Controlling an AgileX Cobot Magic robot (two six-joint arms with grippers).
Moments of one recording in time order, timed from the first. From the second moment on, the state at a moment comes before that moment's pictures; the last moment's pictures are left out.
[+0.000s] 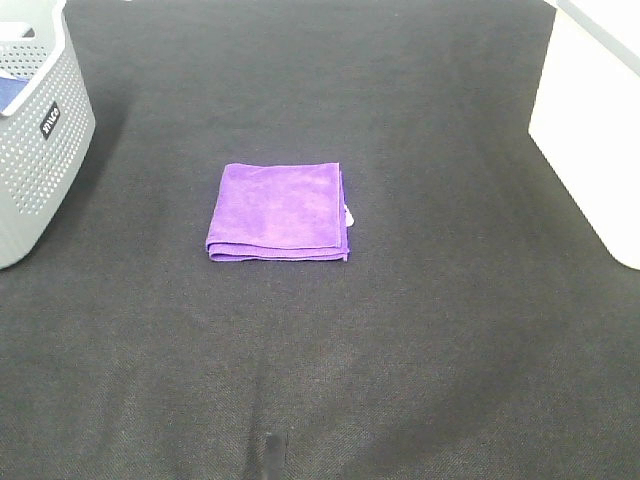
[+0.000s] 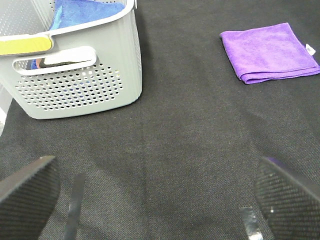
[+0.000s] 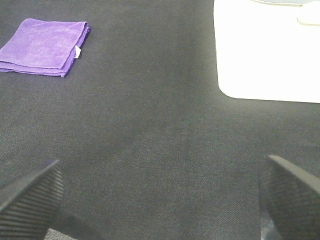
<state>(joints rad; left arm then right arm) 0.00 0.00 -0.51 -0.08 1.04 0.15 0.10 0.00 -0.50 0.00 1.07 -0.04</state>
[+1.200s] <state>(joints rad) 0.00 0.00 -0.51 -0.08 1.04 0.15 0.10 0.00 -0.50 0.00 1.07 -0.04</state>
